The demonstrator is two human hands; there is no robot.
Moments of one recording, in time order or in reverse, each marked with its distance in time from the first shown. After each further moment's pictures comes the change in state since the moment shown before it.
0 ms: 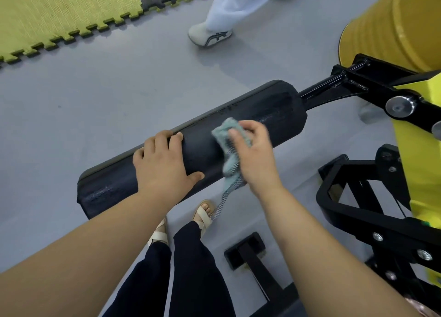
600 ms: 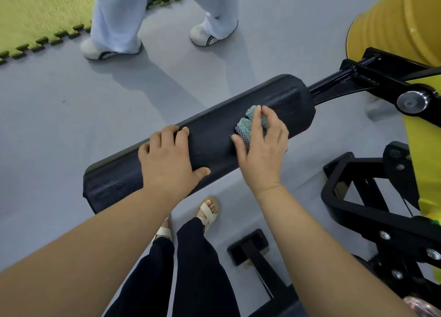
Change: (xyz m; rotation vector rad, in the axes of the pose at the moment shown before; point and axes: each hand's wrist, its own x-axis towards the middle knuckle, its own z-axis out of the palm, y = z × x) left_hand -0.002 -0.001 0.002 0.016 0.029 0.020; right_hand 0.005 0.044 0.007 -0.857 0.320 -0.496
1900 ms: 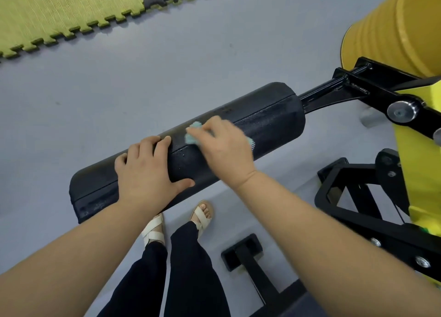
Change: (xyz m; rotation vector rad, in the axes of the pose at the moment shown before) left_hand -0.006 -0.016 0.000 -0.003 0.004 -0.052; right_hand 0.035 -0.042 -0.010 0.182 -0.227 -0.386
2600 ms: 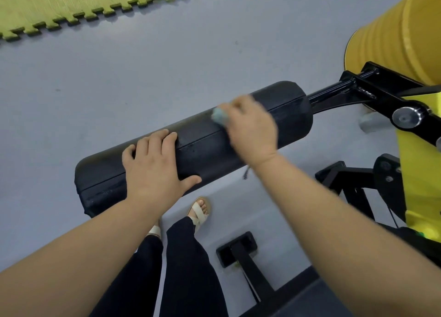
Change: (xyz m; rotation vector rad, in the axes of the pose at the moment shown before) left_hand -0.009 -0.003 0.010 0.021 0.066 0.012; right_hand 0.017 0.023 -0.011 -0.153 -0.131 0.143
